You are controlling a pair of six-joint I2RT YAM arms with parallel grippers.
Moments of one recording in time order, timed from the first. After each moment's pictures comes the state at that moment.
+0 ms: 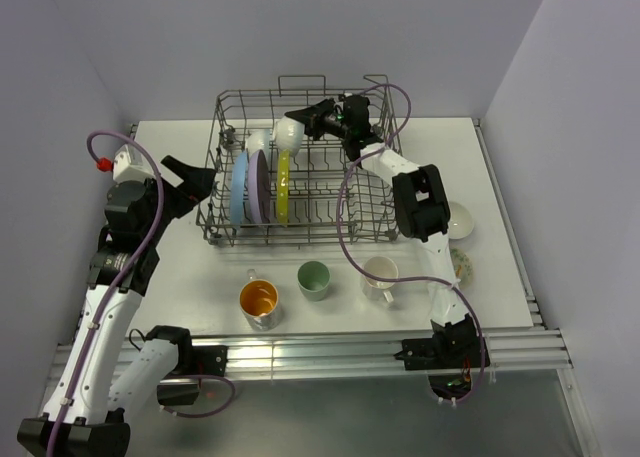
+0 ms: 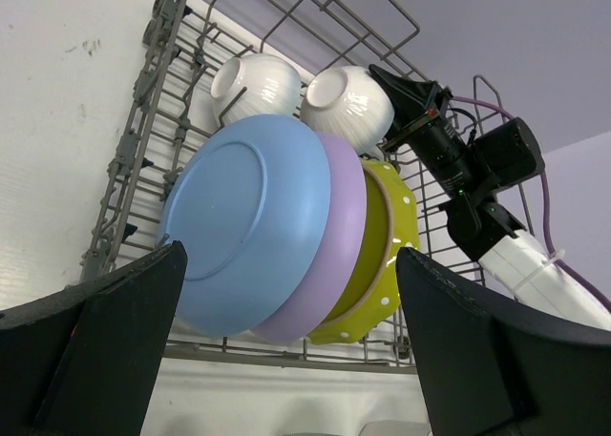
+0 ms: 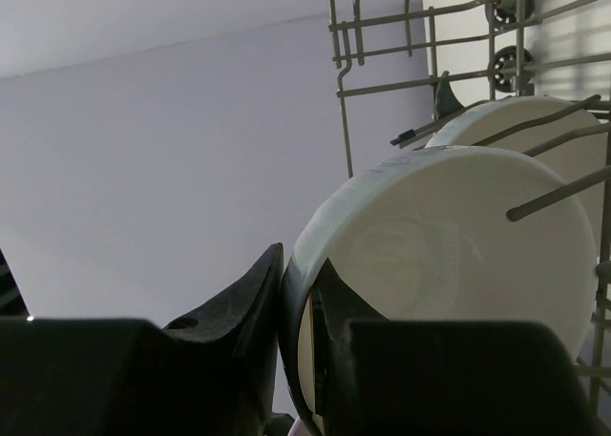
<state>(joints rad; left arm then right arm) -0.14 0.78 0.89 -0.32 0.01 -0.74 0.35 2.48 2.00 0.41 -0.62 1.66</state>
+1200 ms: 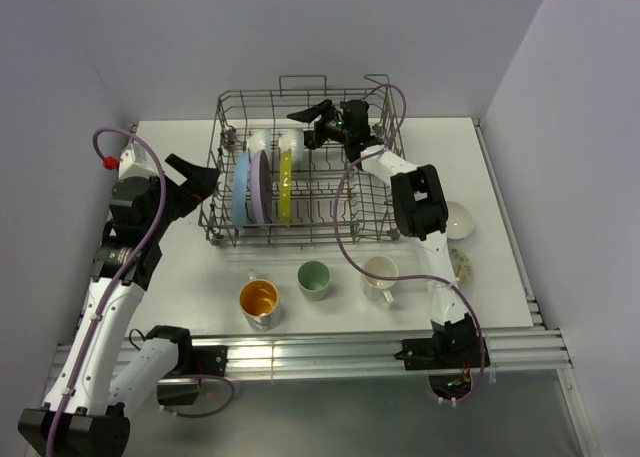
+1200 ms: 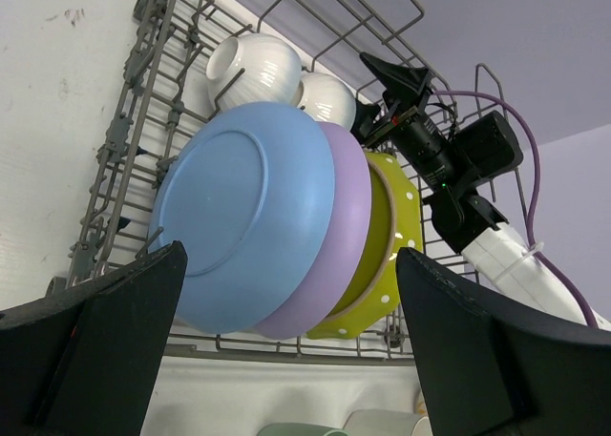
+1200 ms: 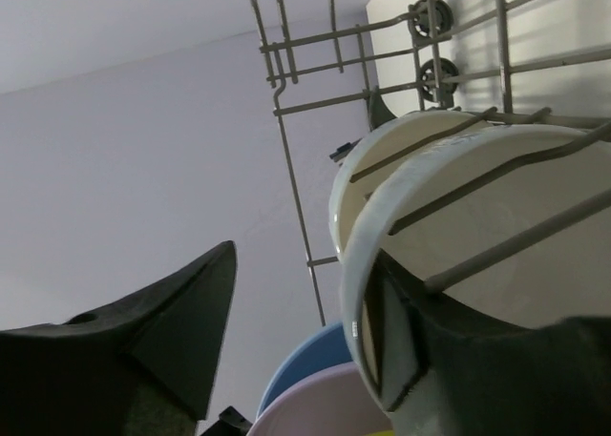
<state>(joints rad) -0.14 0.82 0.89 -0.32 0.04 -0.78 0.34 2.53 2.01 0.34 -0.61 1.61</state>
